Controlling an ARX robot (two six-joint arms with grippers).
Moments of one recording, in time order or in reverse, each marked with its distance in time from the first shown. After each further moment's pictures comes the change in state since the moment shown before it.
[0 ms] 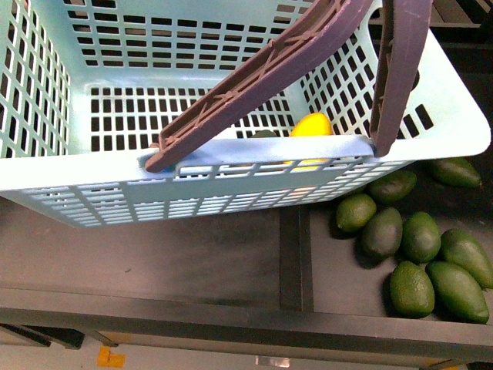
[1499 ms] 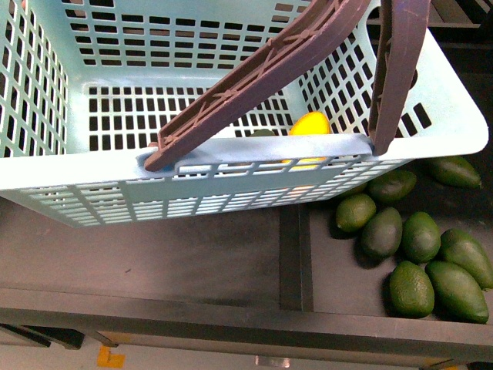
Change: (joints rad) left arm 0.000 0.000 0.000 0.000 0.002 0.000; right arm 0.000 -0.907 -0.174 -0.702 0.000 -0.009
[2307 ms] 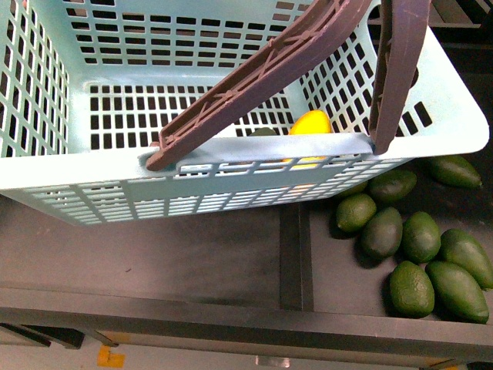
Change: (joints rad) left arm 0.000 0.000 0.000 0.000 0.000 0.001; right arm 0.000 -0.232 0.000 -0.237 -0.001 -0.002
